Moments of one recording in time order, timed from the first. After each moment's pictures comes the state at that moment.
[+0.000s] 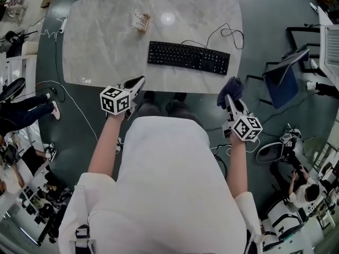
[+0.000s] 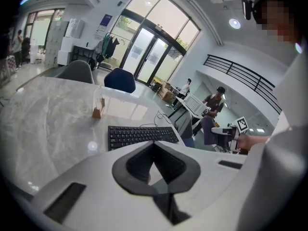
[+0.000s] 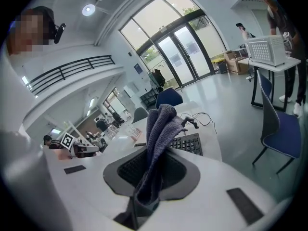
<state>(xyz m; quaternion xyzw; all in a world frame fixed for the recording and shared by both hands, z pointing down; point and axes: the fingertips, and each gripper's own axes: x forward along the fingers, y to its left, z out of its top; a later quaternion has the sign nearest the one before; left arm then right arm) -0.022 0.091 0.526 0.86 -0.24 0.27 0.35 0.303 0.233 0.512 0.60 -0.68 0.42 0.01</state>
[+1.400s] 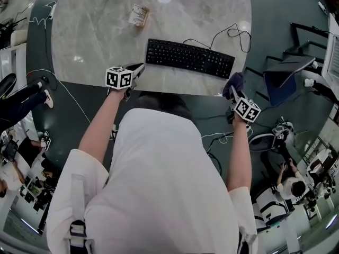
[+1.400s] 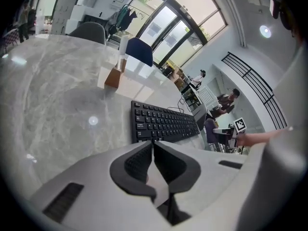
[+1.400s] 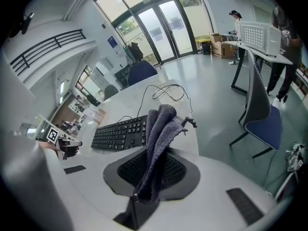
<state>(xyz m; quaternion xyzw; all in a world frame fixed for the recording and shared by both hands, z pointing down) -0.036 0.027 0.679 0.79 -0.22 0.34 0.47 0.365 0.200 0.658 0.62 -0.56 0.53 0.13</state>
